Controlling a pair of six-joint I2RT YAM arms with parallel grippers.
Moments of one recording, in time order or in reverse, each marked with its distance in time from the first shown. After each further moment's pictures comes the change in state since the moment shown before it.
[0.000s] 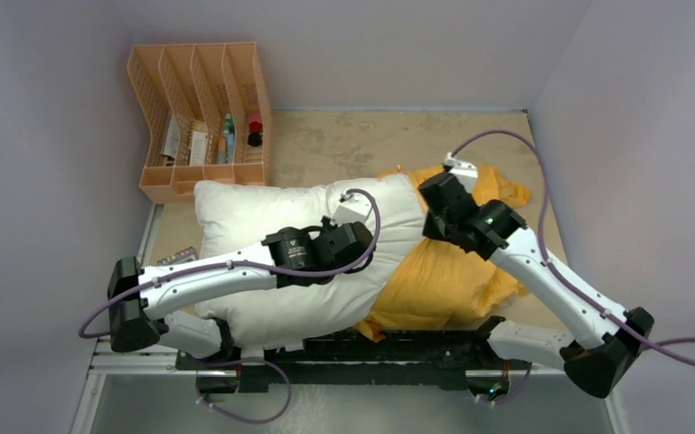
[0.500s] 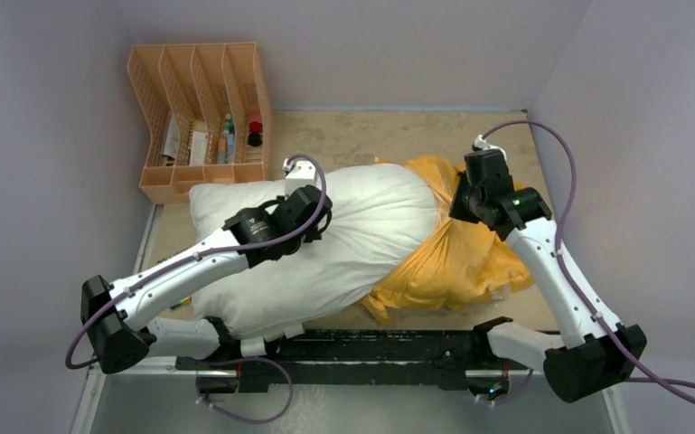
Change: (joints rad) left arm 0.300 -0.126 -0.096 0.063 0.064 -0.122; right arm -0.431 -0.019 -0.021 0.096 -0.245 -0.269
